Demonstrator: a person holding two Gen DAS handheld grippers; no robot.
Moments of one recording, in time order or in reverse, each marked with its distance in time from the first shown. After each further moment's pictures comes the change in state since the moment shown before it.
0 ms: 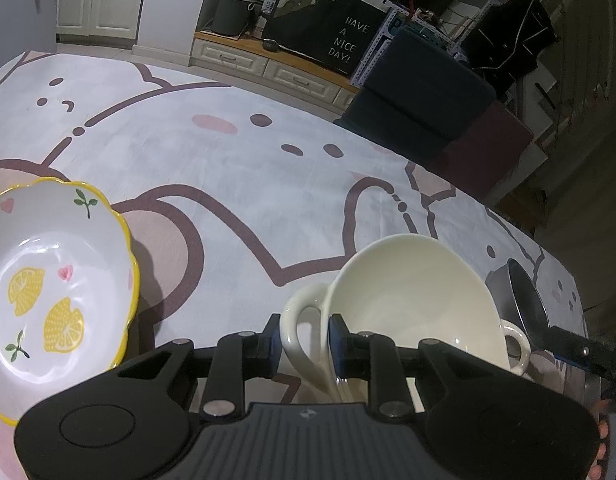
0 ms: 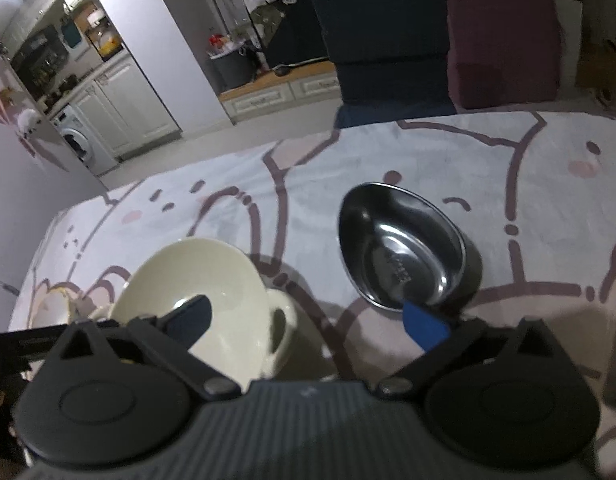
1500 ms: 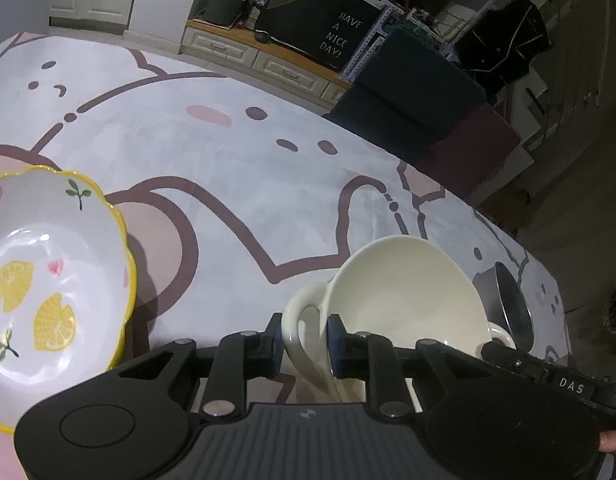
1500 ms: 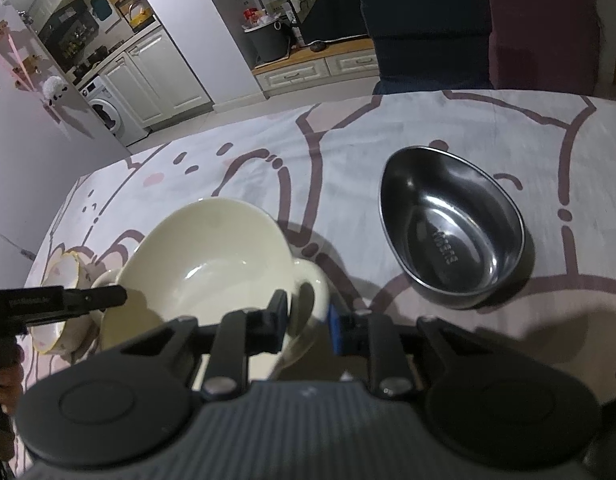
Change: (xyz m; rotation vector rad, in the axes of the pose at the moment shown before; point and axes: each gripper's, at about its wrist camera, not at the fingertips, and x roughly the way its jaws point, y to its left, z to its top) left arm 0.001 0.011 0.004 -0.033 0.025 -0.068; right arm 0.029 0.007 -0.009 -0.067 0.068 0.092
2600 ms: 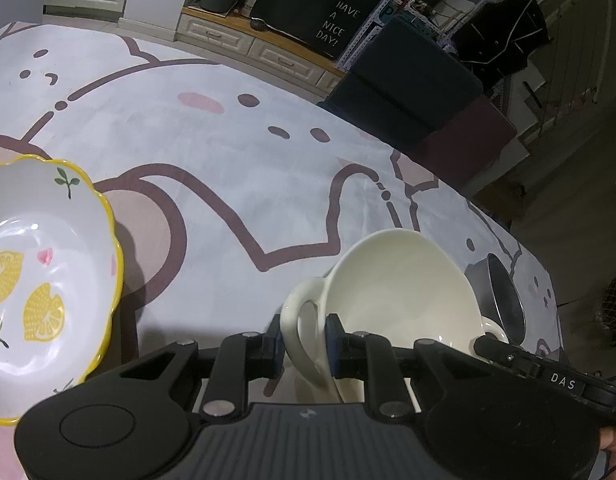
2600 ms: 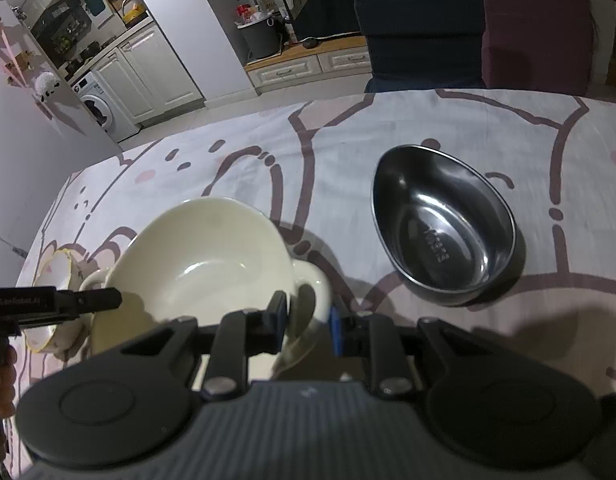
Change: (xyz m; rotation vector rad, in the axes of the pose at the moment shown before) left arm 0.002 -0.003 0.000 -0.007 0.041 -0.023; right arm -0.001 0.004 0.002 0.005 0.009 -0.031
